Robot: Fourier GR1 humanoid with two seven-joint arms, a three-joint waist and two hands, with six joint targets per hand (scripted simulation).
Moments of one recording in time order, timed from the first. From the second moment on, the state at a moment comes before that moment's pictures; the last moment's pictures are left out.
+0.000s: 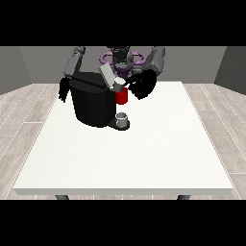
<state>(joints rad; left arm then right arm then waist) -1.16 0.41 0.22 -0.71 -0.51 -0.24 0.01 -0.42 -0.16 -0.13 -1.03 -0.09 0.14 -0.37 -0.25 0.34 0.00</state>
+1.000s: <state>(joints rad) -1.02 0.27 0.24 -0.75 -0.41 -0.23 -0.13 -0.36 -0.18 -0.19 -0.90 -0.13 0.18 -0.44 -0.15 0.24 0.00</state>
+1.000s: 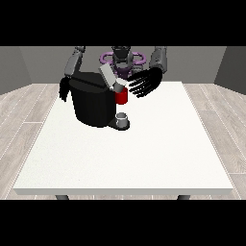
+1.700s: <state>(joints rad) -0.48 0.11 0.29 -0.74 -0.23 -0.35 -0.36 -0.06 -0.10 -0.07 -1.01 -0.05 0.17 -0.44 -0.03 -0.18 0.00</state>
